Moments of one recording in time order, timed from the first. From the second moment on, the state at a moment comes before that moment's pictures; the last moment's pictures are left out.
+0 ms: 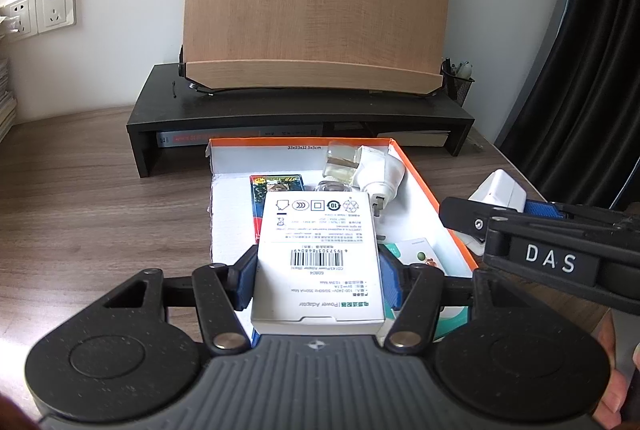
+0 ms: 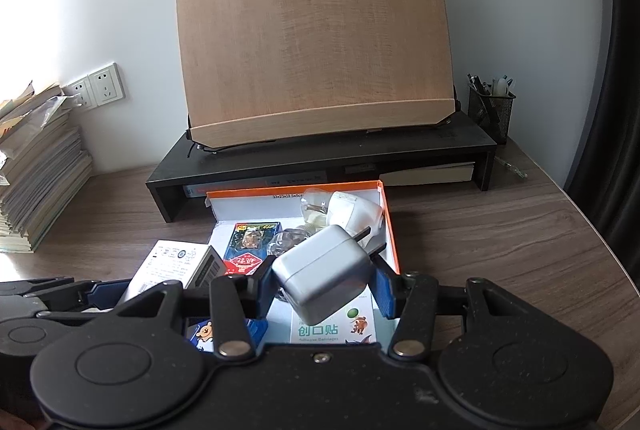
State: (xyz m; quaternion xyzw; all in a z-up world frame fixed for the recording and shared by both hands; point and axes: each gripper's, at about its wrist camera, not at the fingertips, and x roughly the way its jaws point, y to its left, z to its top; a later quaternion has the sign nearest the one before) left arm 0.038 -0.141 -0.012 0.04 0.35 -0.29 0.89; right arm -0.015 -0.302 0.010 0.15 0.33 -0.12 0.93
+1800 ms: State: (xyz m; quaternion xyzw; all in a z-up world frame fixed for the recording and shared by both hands) left arm 0.057 -0.154 -0.022 0.05 0.37 -0.28 0.89; right arm 0.026 -0.314 -0.013 0.15 0.34 -0.11 0.92
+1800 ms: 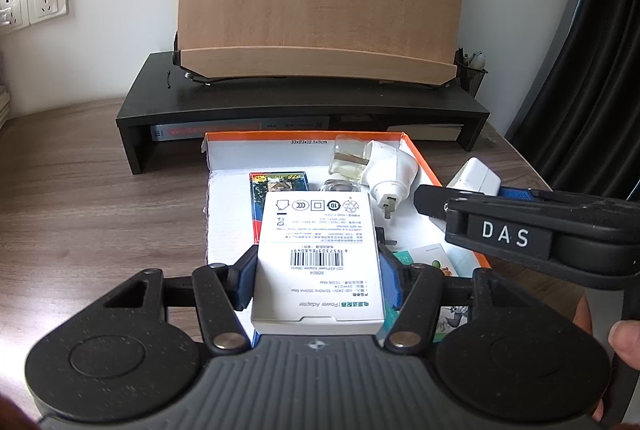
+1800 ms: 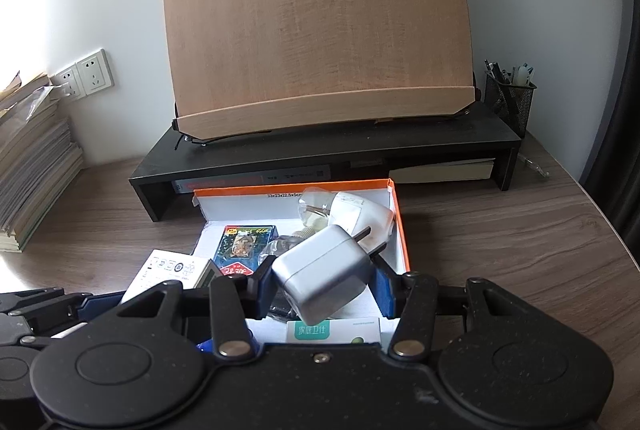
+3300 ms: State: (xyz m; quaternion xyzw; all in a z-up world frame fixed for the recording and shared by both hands) left arm 0.041 -0.152 -0.014 0.05 0.36 -0.28 0.89; right arm 0.007 -0.310 0.004 0.14 0.33 -0.10 0.93
